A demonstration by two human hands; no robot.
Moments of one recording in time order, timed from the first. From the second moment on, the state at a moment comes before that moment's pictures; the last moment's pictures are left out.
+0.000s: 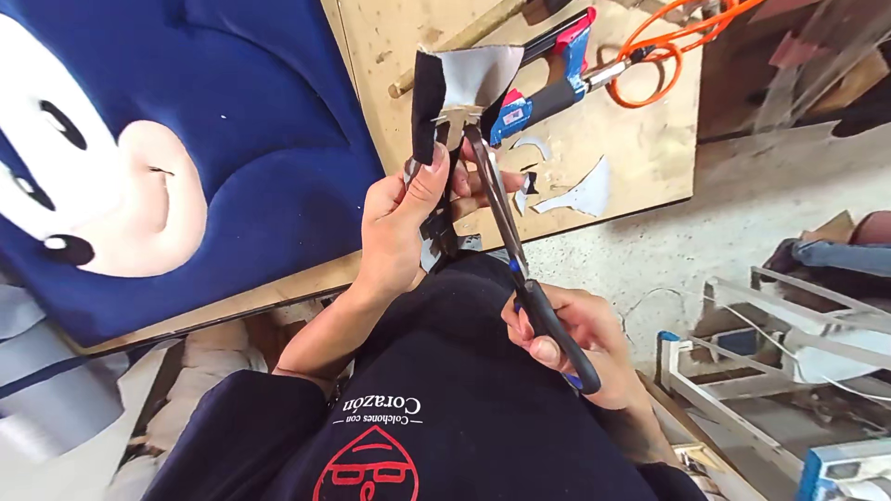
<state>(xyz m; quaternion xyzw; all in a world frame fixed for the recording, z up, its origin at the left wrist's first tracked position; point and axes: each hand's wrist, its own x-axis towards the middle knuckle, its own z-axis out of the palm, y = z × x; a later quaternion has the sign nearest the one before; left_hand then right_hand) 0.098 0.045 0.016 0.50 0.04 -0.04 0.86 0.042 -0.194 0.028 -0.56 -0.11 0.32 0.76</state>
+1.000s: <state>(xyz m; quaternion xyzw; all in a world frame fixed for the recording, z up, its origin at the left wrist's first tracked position) 0.086 0.057 0.033 0.49 0.00 -0.04 0.87 0.035 -0.190 0.027 -0.57 -0.13 0.31 0.75</state>
